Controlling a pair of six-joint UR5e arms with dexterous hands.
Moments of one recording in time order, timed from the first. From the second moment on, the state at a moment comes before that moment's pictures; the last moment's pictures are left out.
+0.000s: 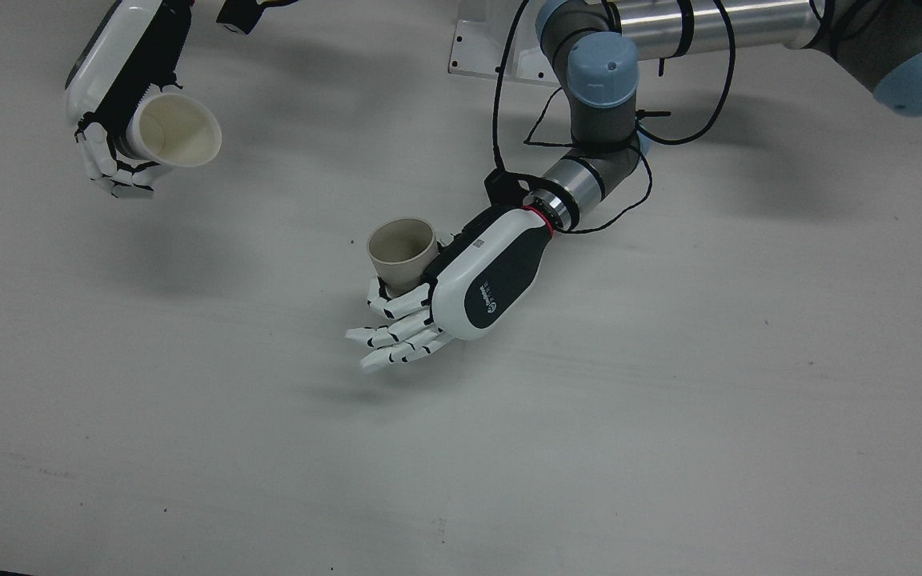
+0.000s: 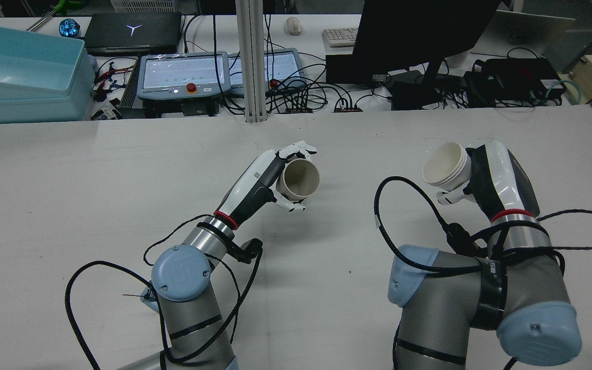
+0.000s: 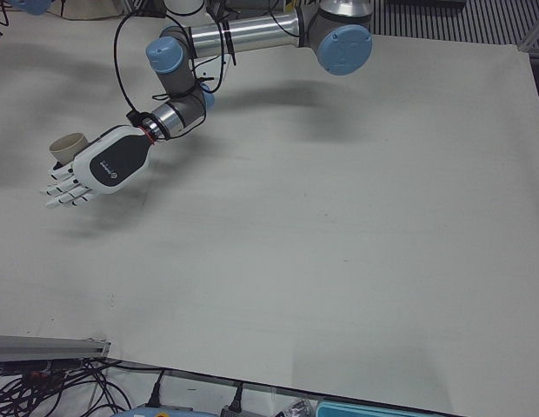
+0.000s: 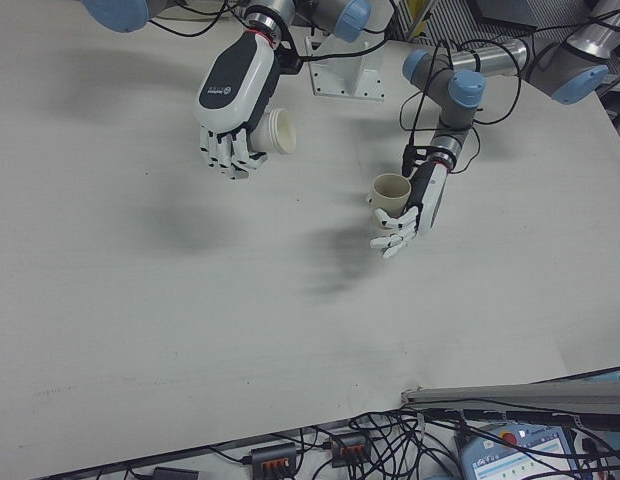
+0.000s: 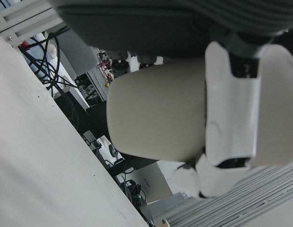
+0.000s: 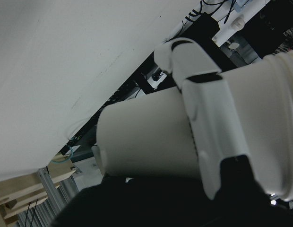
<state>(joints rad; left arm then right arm) -0.45 -2.43 -1.44 0.17 0.95 0.89 0.48 -0.99 1.99 -5.12 -0.61 0.01</state>
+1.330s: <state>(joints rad) -0.49 -2.38 -1.60 0.35 0.98 0.83 0.41 -1.22 2.02 -4.47 -0.33 0.08</state>
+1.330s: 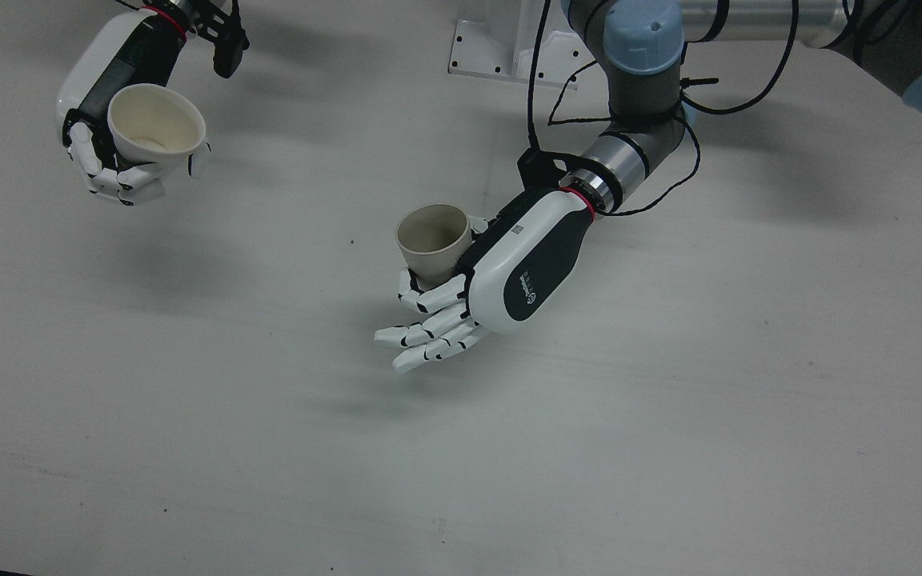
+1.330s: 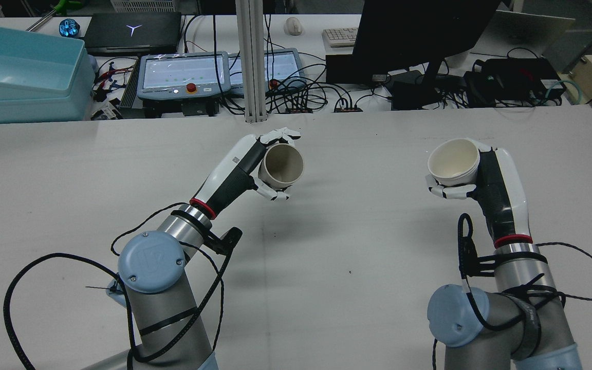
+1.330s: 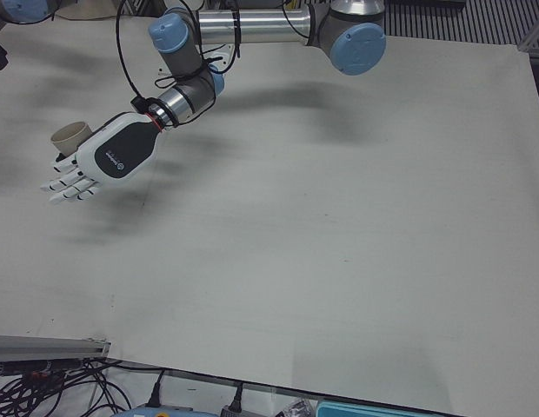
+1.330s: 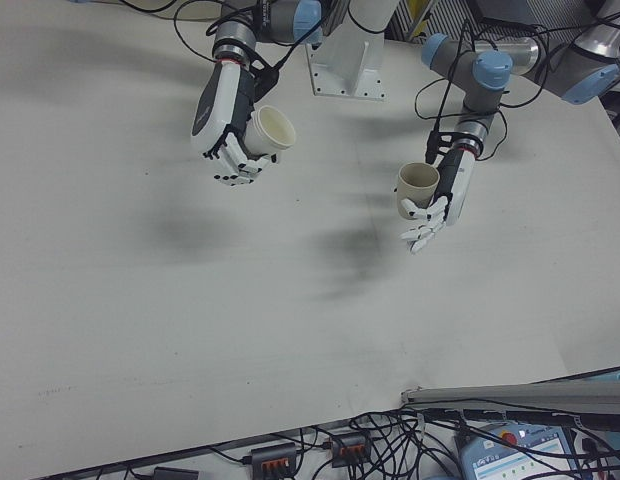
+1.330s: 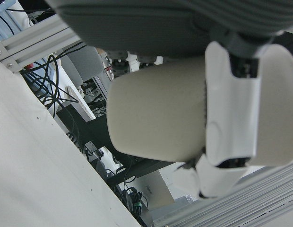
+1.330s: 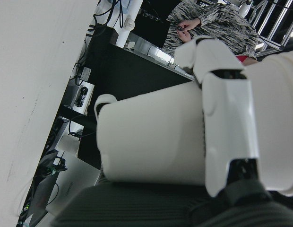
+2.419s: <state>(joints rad) -0.66 -2.24 -1.66 0.29 1.11 0.65 0.74 -1.48 2.00 -3.61 -0.79 -0.11</state>
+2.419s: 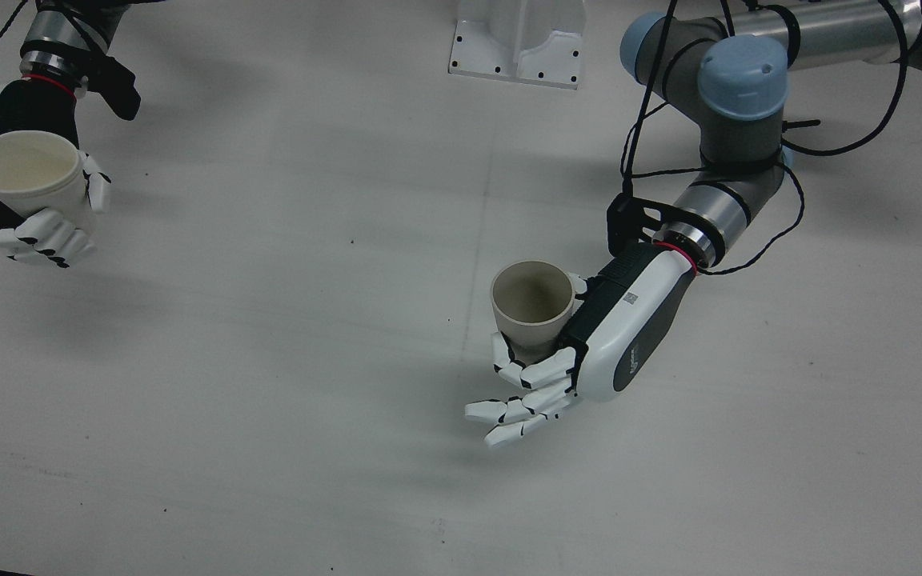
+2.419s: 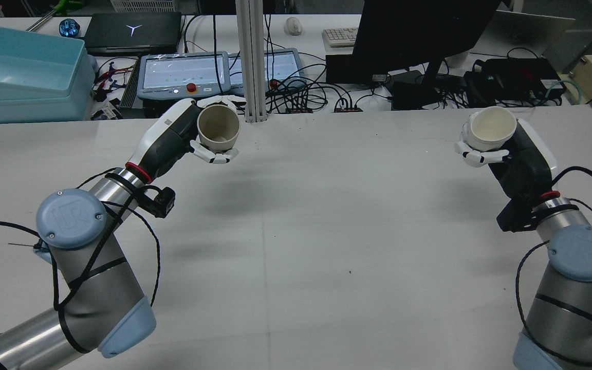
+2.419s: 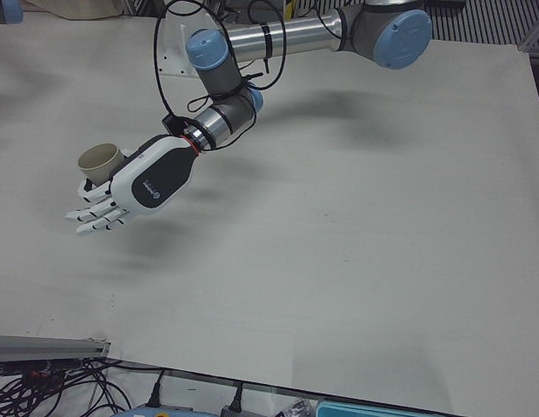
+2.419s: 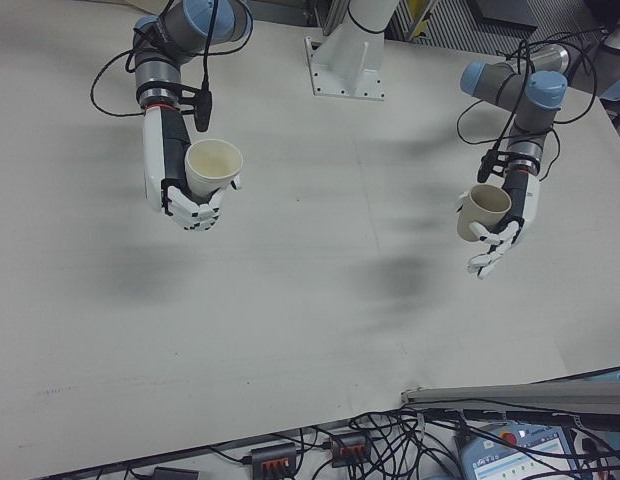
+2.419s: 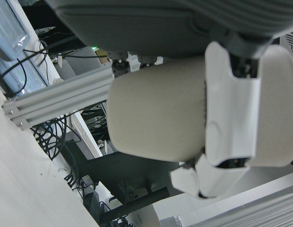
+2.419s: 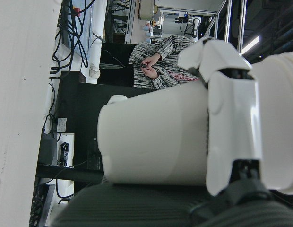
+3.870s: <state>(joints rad) -1.00 -1.53 -1.71 -0.31 1.24 0.45 0.99 -1.56 1.51 -2.99 -1.18 -0.22</state>
